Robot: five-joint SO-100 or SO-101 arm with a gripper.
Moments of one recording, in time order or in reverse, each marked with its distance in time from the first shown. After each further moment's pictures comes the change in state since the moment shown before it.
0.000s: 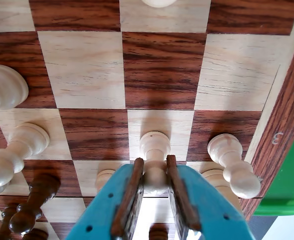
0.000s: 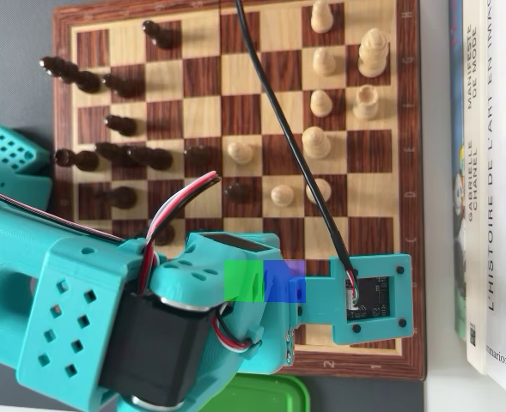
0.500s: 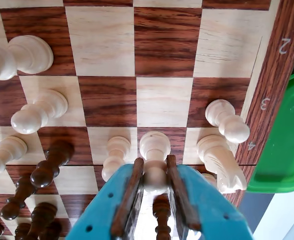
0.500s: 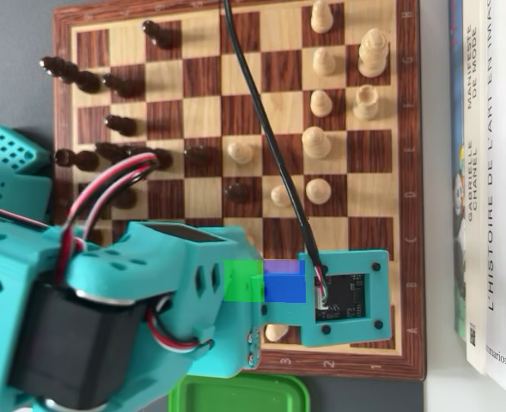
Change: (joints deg) arm 0.0 12.1 9.1 0.0 0.0
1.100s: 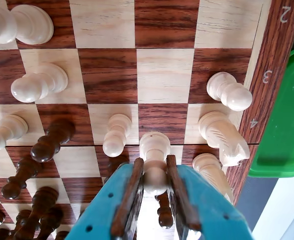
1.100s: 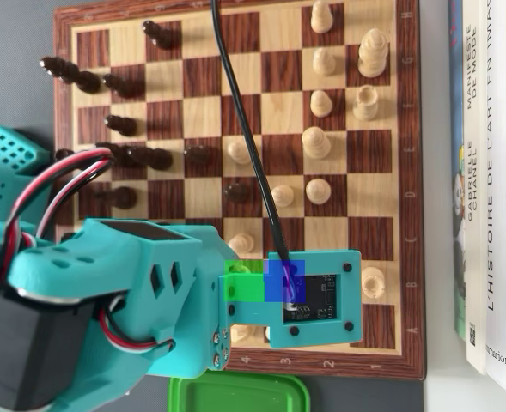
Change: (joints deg) arm 0.8 6.4 6.6 0.0 0.0
